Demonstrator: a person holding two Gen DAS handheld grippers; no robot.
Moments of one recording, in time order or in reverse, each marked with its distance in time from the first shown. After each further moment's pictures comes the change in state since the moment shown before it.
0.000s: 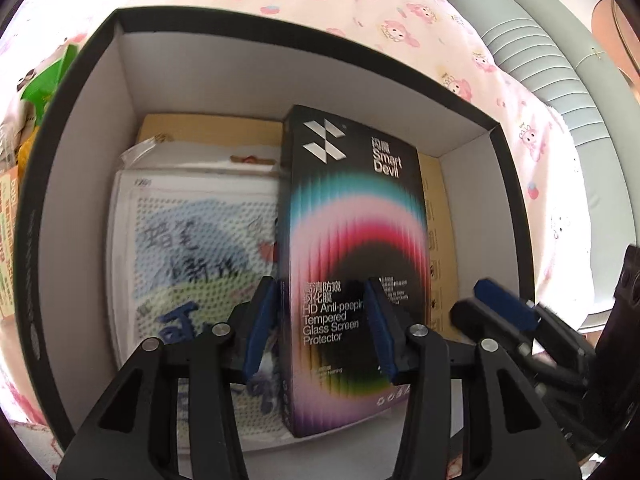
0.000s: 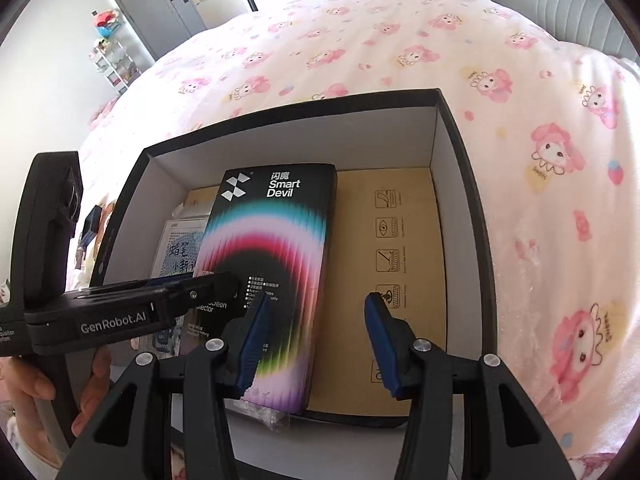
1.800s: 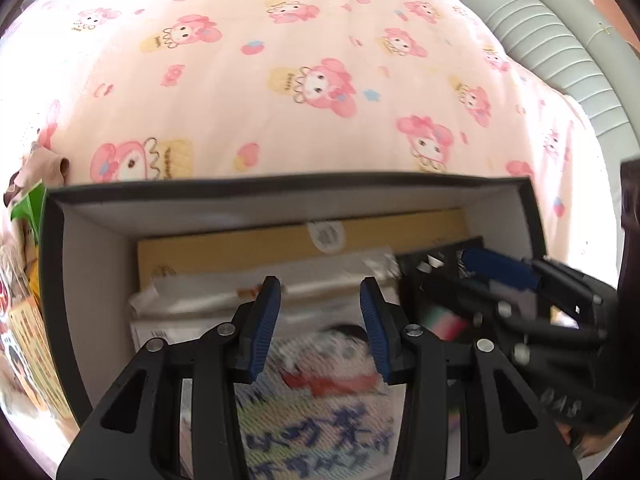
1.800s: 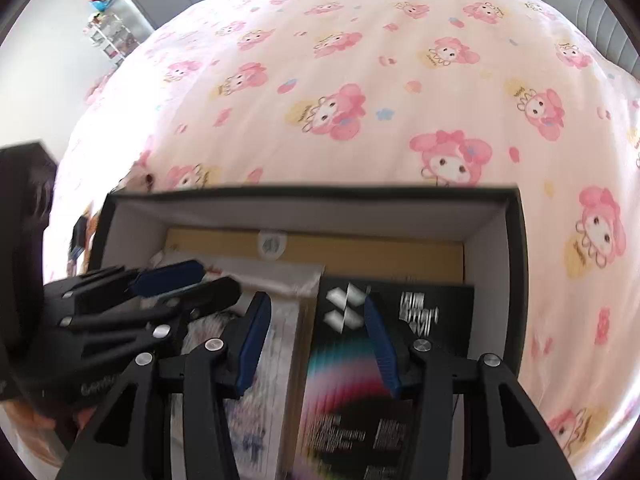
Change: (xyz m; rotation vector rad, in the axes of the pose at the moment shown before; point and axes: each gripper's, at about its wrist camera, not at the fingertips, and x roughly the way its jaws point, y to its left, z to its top) left arm -0.006 0.015 0.067 0.105 0.012 0.115; right arm 0.057 -0.004 0.107 -0.048 0.146 0.004
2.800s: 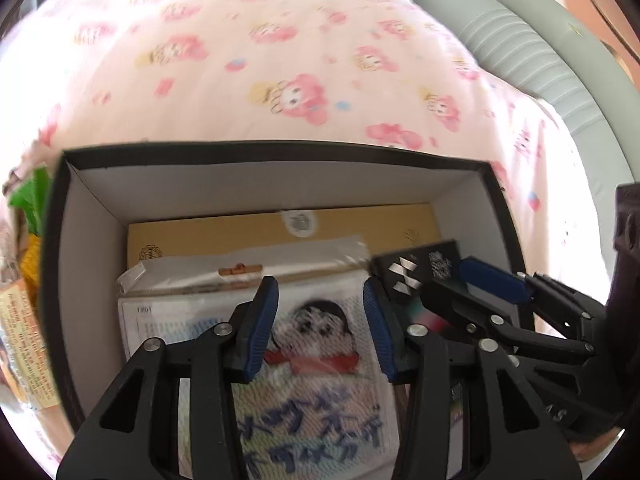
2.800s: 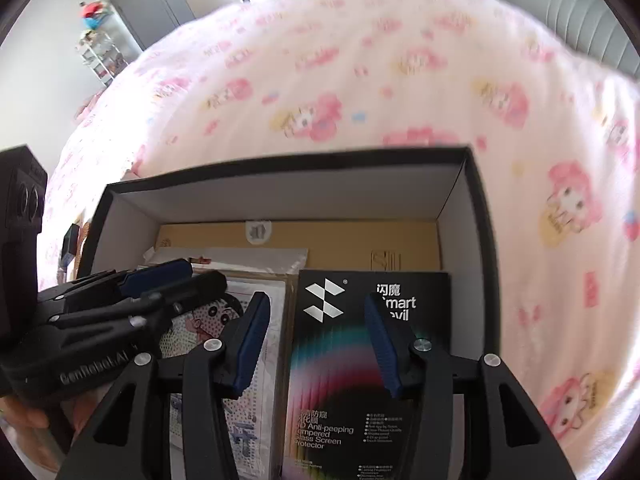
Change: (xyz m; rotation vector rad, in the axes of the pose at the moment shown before) left arm -0.004 -0.035 -0.019 0.051 -0.125 -0.035; right arm -0.025 0.005 -0.050 0.013 -0.137 -0.059
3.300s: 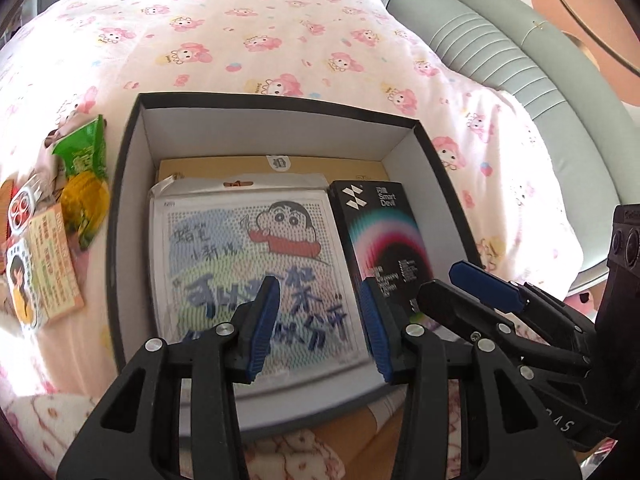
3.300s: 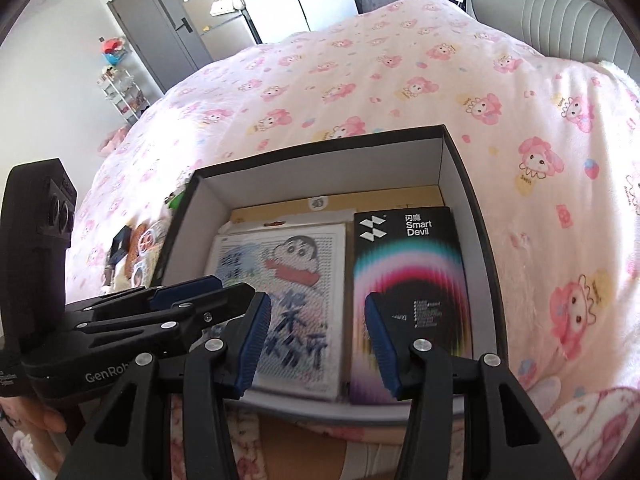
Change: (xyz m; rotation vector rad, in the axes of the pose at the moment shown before) left arm -0.074 -0.011 -0.072 -0.008 -0.029 -0.079; right arm -0.084 0.031 -0.085 0.053 -0.126 0.076
